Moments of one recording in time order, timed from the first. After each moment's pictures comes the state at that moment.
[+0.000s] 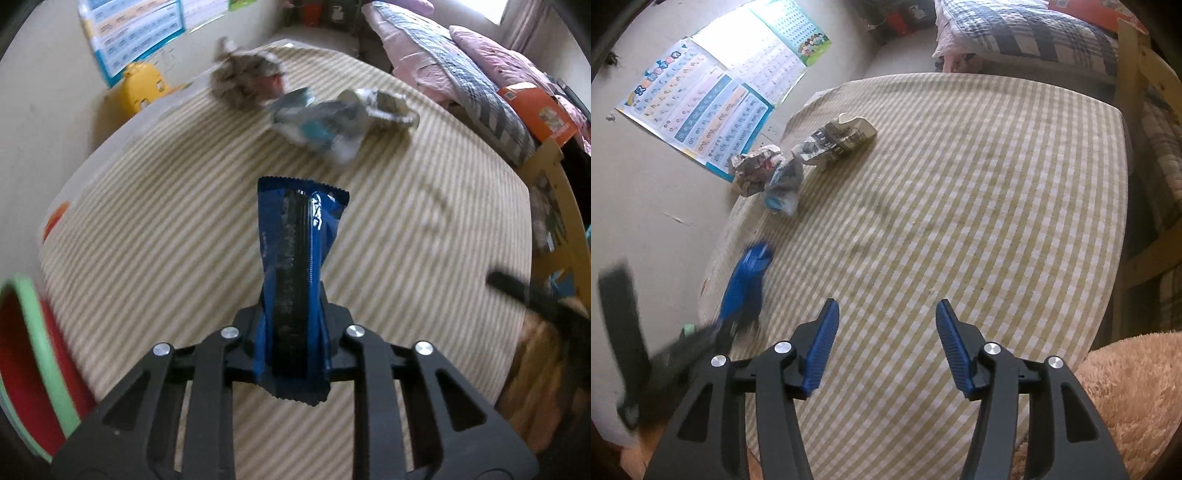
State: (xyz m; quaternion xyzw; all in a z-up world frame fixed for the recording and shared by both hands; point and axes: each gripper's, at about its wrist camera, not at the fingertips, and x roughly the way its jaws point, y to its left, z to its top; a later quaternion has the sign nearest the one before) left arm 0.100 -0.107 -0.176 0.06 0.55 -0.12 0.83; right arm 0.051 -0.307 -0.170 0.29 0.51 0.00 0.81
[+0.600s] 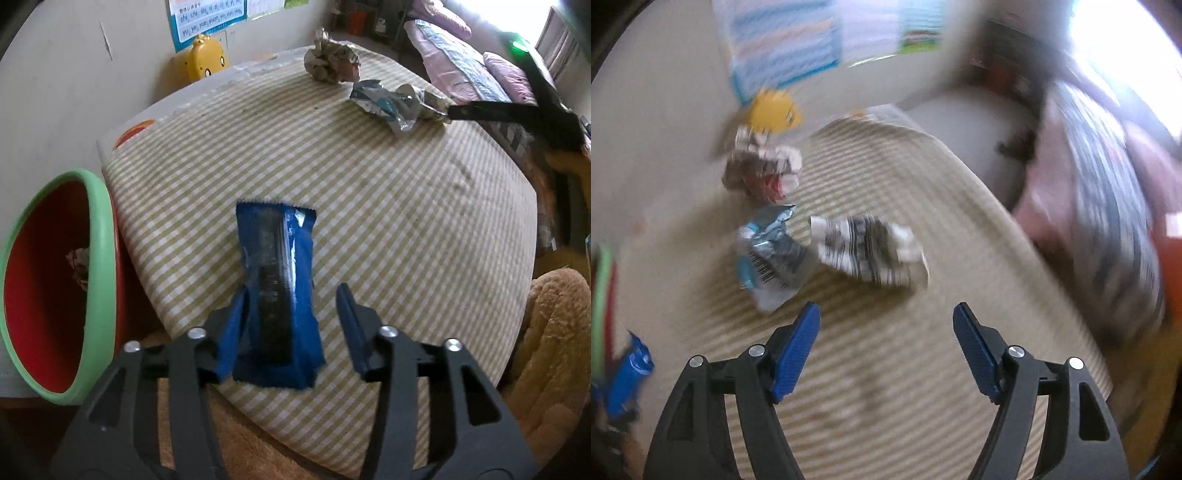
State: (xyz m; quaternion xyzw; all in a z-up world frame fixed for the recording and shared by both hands) left arm 0.040 -0.036 -0.171 0.01 0.54 -0.07 0.84; right arm 0.219 -0.258 -0.147 -0.09 0.51 0.07 0.85
